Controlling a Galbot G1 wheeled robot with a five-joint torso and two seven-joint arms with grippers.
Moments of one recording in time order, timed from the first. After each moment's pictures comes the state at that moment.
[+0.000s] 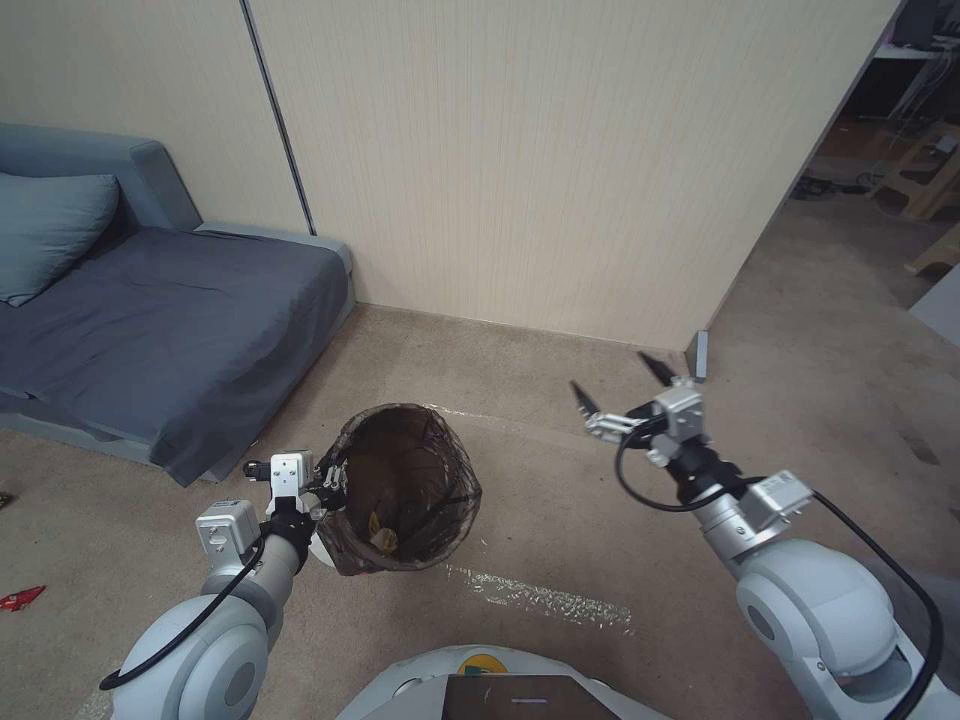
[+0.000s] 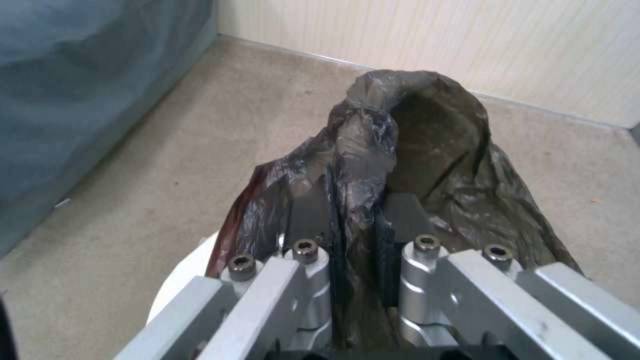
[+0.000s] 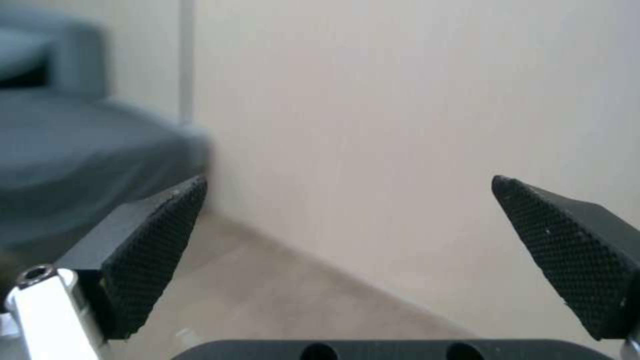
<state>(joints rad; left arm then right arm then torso) 1.74 -1.29 -0.60 -2.50 -0.54 0.61 -0.25 -1.64 1.11 0.70 2.41 0.33 -0.12 -0.06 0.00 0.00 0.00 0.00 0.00</state>
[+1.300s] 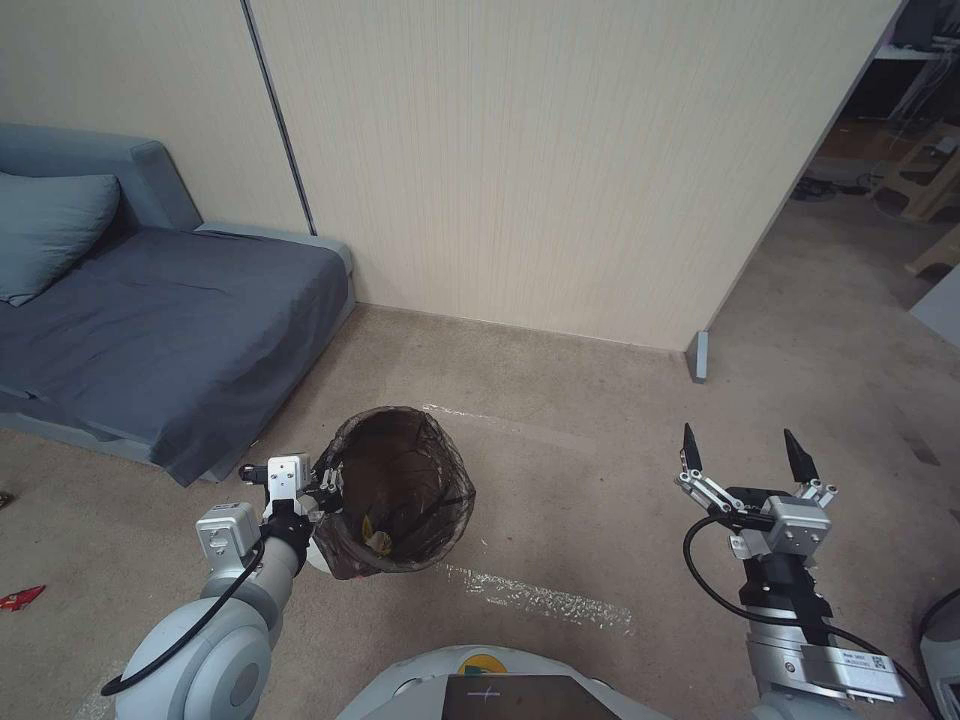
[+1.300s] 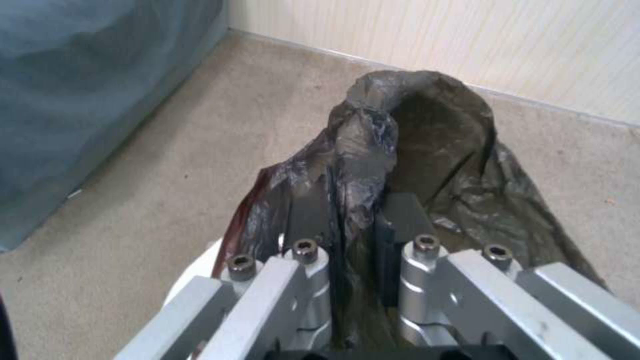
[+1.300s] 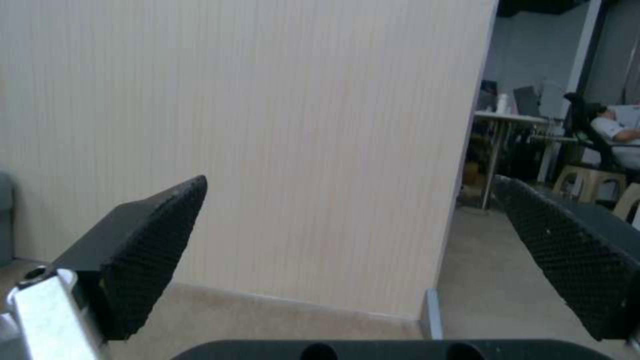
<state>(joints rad) 1.74 -1.33 -0.59 -2.50 -0.51 0.63 -0.25 -1.97 1.56 0.77 2.38 0.06 0.35 0.03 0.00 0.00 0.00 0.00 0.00</state>
